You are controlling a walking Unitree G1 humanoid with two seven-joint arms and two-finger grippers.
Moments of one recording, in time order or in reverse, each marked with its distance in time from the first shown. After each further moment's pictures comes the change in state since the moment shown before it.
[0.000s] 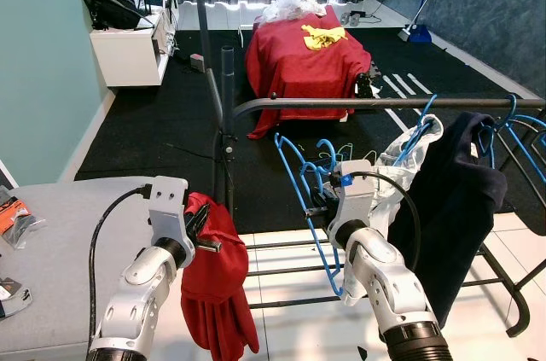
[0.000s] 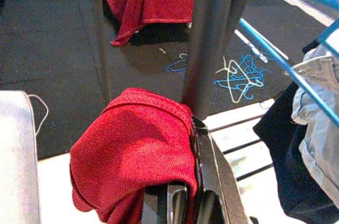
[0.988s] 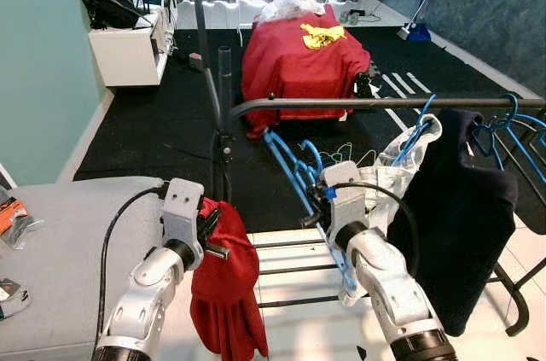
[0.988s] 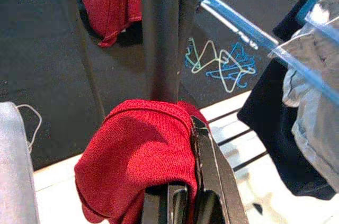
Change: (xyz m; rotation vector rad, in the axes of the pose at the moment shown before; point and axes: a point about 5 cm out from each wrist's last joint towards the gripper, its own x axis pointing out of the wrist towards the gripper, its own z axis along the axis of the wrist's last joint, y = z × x) left arm -0.002 -0.007 -0.008 0.071 0.013 -0.067; right arm -0.008 0.007 -0.002 -0.192 -0.003 0.047
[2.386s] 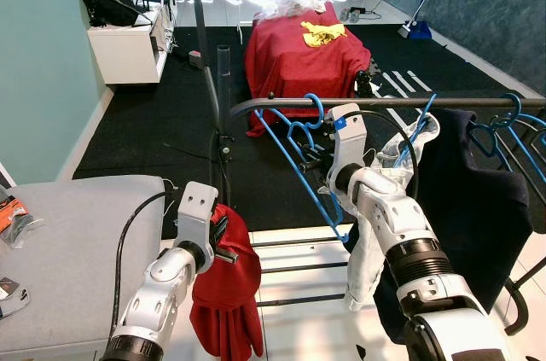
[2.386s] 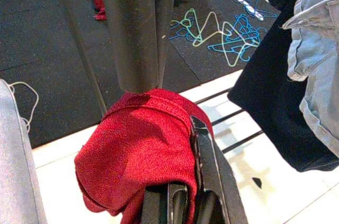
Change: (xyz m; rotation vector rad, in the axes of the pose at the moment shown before) left arm 0.015 -0.010 -0.015 0.025 0.111 -0.006; right arm 0.054 -0.033 0.064 0.090 -0.005 0.121
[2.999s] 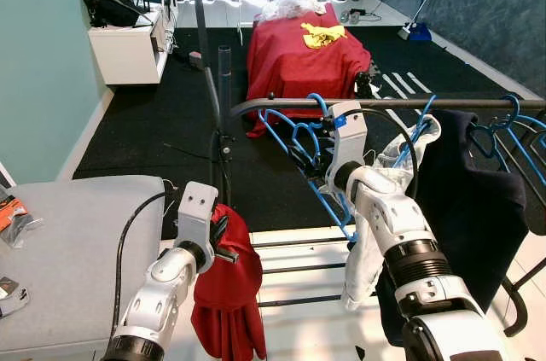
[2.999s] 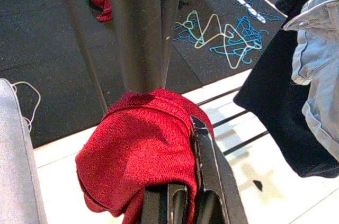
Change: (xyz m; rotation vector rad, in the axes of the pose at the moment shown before) left arm 0.000 0.000 0.000 -0.004 -0.002 0.012; right arm 0.000 0.003 0.004 -0.001 -0.026 -0.015
